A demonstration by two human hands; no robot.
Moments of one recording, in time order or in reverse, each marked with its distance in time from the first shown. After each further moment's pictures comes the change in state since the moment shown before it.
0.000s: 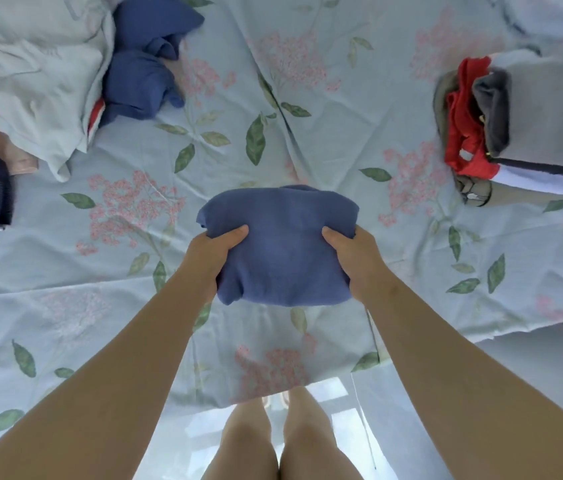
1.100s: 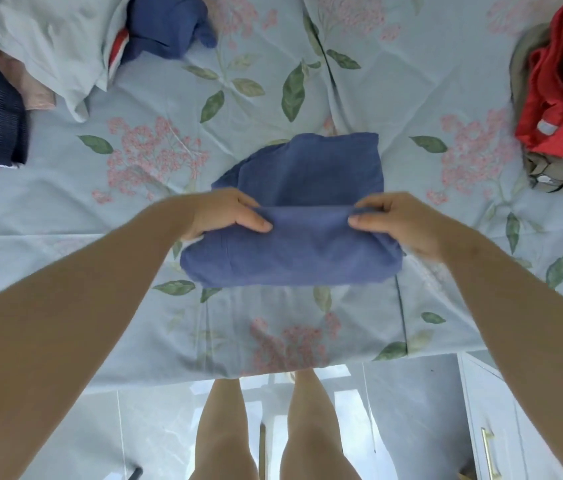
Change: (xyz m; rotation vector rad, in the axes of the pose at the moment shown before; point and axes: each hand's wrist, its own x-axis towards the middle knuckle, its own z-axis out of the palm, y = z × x) left_hand 0.018 0.020 -0.031 0.762 -0.454 0.037; right_hand 0.027 -0.009 -0.020 -0.547 -0.462 -0.132
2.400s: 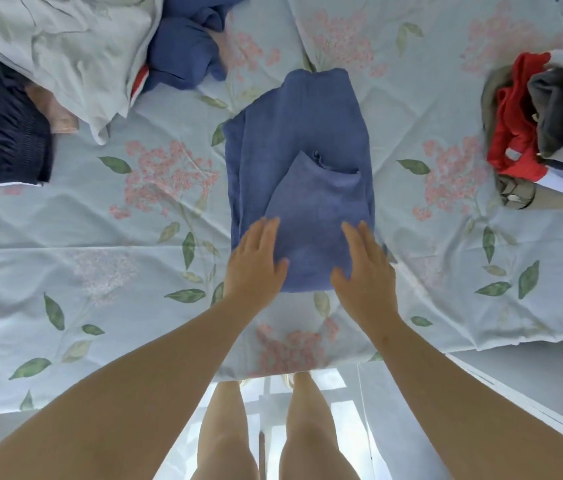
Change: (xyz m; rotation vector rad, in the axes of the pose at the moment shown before) left_hand 0.007 -0.045 0.089 0.389 0.633 0.248; right_hand -0.032 0.019 0.091 -0.438 0.548 -0.060
